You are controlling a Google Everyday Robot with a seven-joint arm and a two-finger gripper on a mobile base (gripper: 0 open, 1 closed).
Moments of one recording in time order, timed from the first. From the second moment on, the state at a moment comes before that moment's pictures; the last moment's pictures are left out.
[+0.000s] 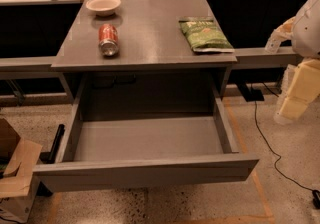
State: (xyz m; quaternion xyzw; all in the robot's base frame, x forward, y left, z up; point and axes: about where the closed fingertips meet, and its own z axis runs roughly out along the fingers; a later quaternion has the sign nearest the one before) arm 0.438 -0.217 0.976 -0.60 0.78 -0.03 0.16
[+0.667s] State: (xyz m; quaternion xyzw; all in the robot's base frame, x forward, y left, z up) arm 0.464 -0.223 0.978 -0.59 0.78 -0.02 0.19
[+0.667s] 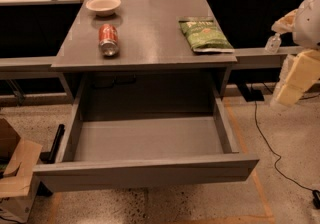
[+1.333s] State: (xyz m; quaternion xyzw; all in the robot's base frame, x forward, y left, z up) arm 0.511 -0.227 0.993 -0.59 0.77 -0.02 0.24
